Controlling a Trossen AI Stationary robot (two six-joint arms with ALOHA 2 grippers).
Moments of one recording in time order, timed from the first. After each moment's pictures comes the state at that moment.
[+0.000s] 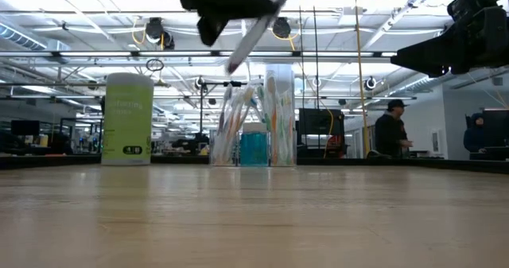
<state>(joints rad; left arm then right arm) -0.28 1.59 0.98 0.20 -0.19 -0.27 0.24 0.05 0.05 0.01 0.50 -0.09</state>
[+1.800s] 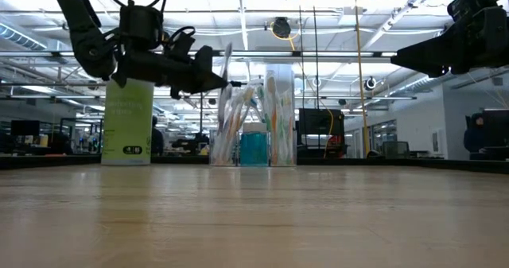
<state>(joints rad) 0.40 1.58 0.49 1.12 -0.17 -0.07 0.24 0.05 0.05 0.01 0.50 -0.09</state>
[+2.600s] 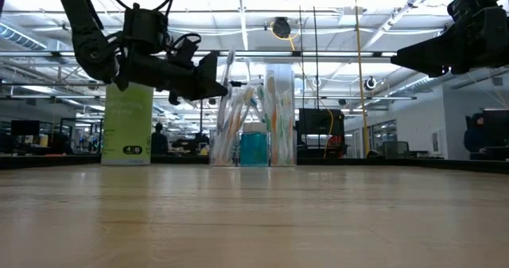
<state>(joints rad) 0.36 1.63 0.50 1.10 -0.26 -0.09 0.24 0.05 0.05 0.01 0.50 -0.09</state>
